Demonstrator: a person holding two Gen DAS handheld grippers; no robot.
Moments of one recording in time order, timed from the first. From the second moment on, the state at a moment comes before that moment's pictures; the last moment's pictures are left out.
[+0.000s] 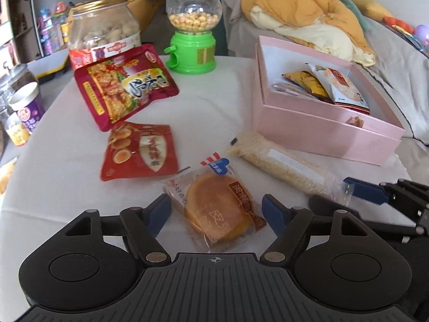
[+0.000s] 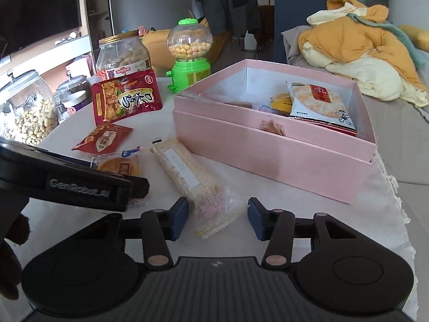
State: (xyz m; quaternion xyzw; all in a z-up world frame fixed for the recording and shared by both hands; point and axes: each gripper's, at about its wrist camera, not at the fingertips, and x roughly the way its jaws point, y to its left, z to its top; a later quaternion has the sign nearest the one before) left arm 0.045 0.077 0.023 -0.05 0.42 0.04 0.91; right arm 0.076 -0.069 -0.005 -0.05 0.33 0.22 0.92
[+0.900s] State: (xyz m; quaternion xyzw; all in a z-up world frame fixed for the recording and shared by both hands) left arm 0.005 0.102 0.017 -0.04 0.37 0.05 0.93; right arm 0.095 -0.037 0.003 -0.10 0.36 0.24 0.90
